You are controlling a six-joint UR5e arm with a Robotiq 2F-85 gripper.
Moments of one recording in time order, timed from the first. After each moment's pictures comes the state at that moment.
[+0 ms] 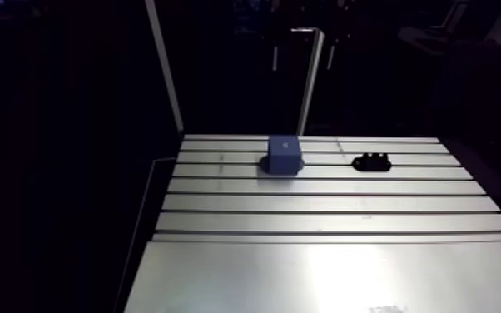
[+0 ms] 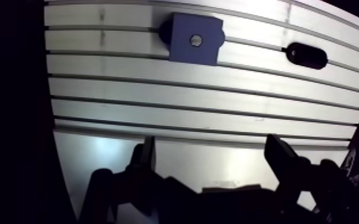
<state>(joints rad) -0.02 -1.29 1.37 -1.54 -1.59 -1.70</state>
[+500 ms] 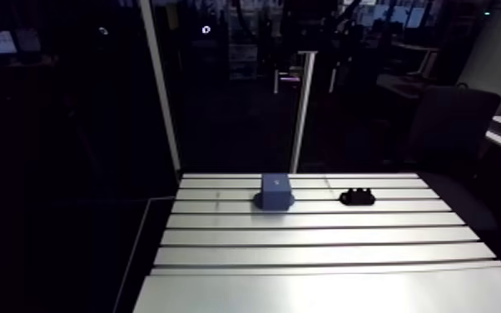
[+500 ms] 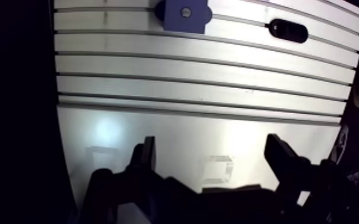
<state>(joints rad) -0.04 -1.46 1.43 -1.47 -1.60 -1.71</state>
